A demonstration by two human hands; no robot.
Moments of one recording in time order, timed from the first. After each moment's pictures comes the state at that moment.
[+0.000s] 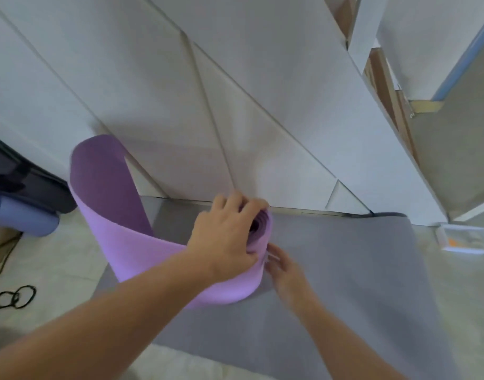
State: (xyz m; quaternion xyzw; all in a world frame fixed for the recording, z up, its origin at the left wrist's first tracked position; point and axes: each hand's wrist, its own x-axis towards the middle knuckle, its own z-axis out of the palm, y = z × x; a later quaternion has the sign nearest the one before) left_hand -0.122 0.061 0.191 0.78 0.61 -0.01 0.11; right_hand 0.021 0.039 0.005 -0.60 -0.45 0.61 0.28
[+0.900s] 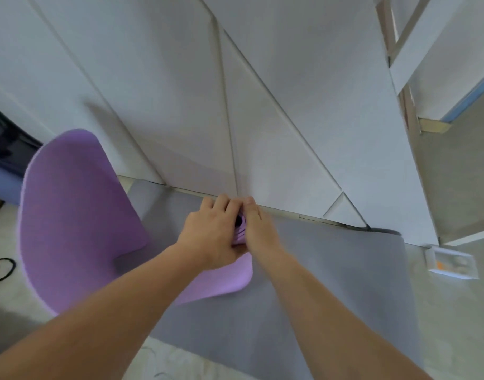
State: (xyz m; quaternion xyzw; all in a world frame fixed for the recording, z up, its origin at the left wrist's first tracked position) left_hand -0.168 0.102 0.136 0.74 0.66 -0.04 0.10; right_hand -0.055 0.127 0.111 -0.57 -0.46 0.61 0.30
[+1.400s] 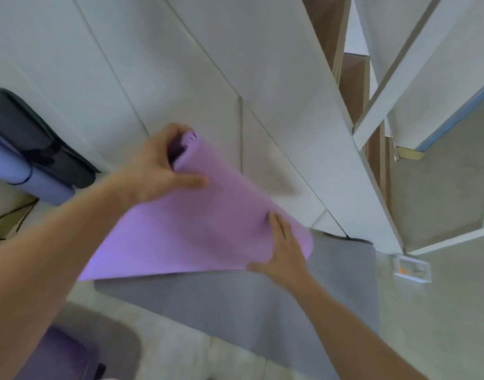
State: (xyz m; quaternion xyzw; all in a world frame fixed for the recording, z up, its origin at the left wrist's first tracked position) left_hand -0.273 0.091 0.410 0.60 0.65 0.33 0.33; right_hand -0.005 0.064 0.230 -0.58 -0.72 0.36 0.11
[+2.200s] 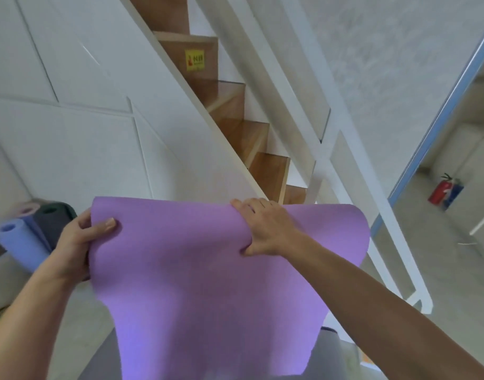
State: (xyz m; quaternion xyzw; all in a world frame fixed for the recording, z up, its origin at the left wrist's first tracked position) left_hand -0.337 -0.097 0.650 0.36 0.55 0.63 0.42; right_hand 0.006 0.042 0.658 -0.39 -0.92 -0.08 0.06
